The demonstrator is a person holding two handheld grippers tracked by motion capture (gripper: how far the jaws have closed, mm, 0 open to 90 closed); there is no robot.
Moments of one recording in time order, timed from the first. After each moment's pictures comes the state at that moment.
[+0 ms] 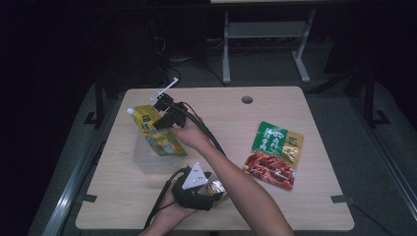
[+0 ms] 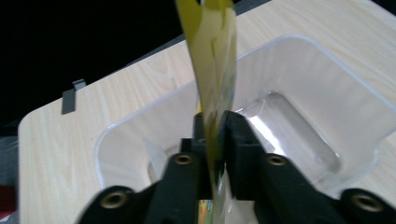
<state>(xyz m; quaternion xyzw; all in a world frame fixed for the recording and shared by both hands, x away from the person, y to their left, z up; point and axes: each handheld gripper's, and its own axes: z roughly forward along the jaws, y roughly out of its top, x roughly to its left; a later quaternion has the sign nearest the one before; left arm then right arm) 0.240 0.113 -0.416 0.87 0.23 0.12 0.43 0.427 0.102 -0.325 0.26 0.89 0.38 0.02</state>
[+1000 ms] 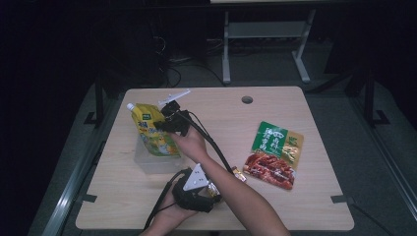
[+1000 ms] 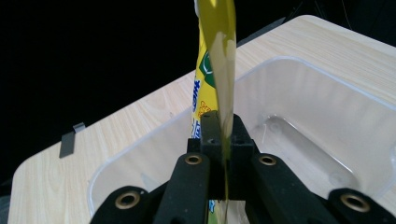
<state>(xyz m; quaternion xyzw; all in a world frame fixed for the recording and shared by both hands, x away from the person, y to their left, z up) 0.238 0.113 -0.417 0.87 0.22 0.12 0.42 0.416 0.091 -0.351 0.29 0.83 0.47 0.03</state>
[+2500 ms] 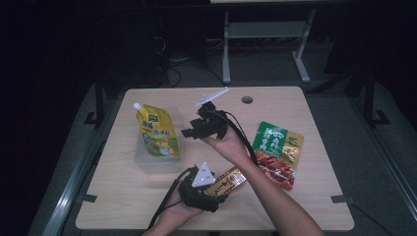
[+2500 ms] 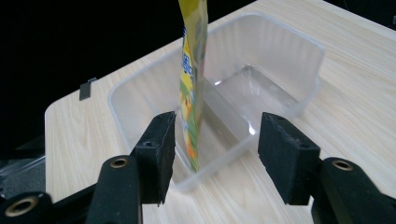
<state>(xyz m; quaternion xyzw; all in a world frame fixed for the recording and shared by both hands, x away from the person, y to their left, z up) 0.246 0.096 -0.423 0.88 0.23 0.11 0.40 0.392 -0.011 -0.330 0.28 0.85 0.45 0.01</state>
